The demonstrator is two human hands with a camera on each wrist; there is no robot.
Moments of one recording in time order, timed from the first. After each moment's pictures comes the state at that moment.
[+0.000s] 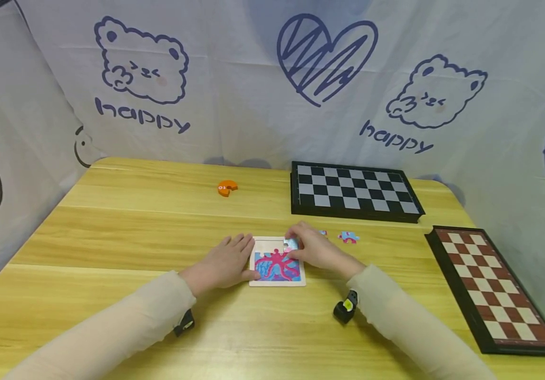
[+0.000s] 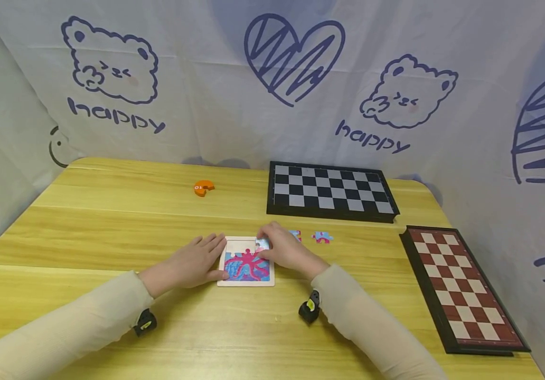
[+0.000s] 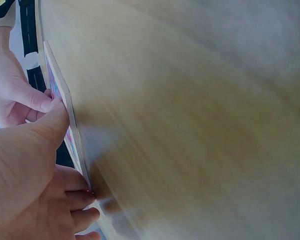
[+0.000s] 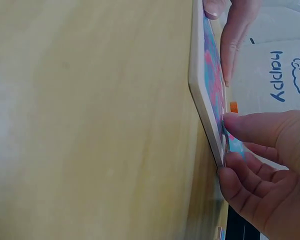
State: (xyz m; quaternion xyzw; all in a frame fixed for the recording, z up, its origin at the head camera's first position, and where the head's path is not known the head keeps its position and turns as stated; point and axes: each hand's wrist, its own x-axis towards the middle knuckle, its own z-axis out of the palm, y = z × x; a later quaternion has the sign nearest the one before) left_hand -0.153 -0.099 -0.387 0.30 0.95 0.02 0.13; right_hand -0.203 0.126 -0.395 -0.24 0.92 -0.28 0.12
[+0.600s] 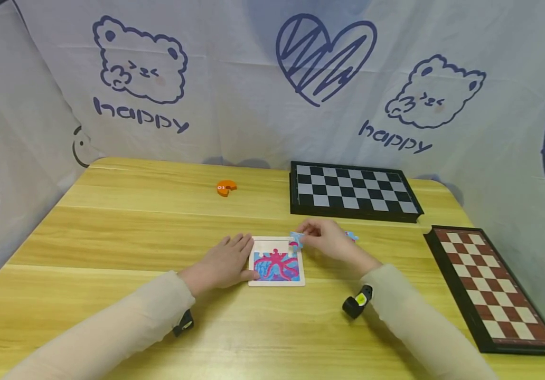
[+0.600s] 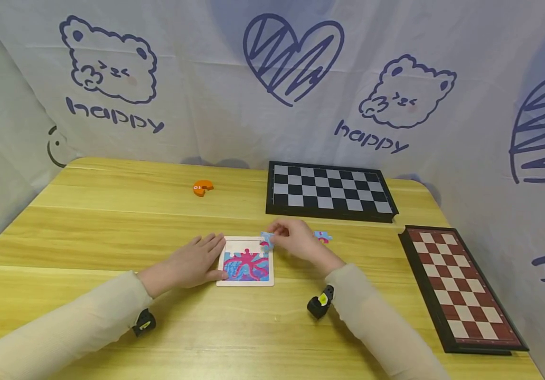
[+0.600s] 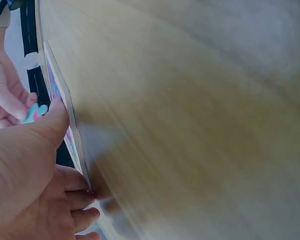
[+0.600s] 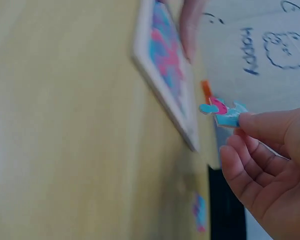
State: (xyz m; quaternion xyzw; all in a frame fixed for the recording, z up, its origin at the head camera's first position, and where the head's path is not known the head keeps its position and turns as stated) left_hand -0.152 -0.100 -0.386 0.30 0.94 0.04 0.12; right_hand -0.212 0.153 -0.384 -0.21 0.89 -0.40 0.11
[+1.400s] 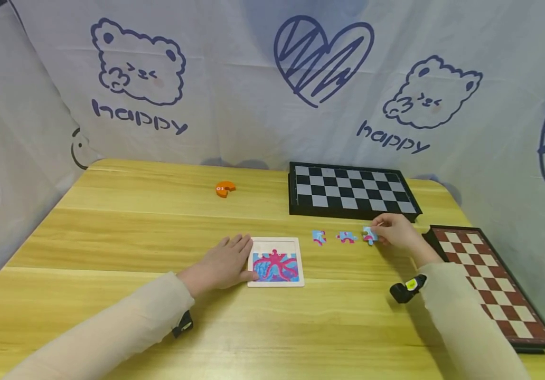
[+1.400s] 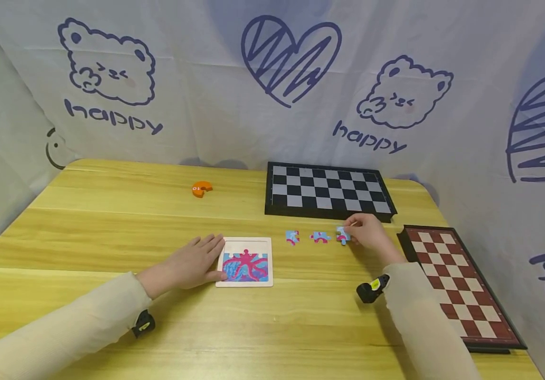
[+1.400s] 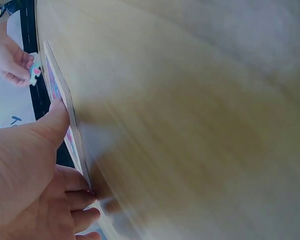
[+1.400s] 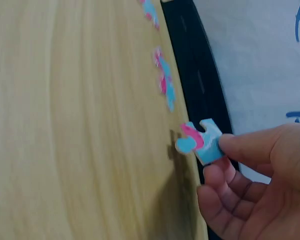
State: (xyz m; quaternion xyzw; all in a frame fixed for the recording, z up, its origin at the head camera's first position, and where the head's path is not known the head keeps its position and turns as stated) left_hand -0.152 -0.099 -0.385 0.30 0.94 0.03 0.12; right_hand -0.229 0.286 -0.376 -0.02 0.93 -0.37 0.10
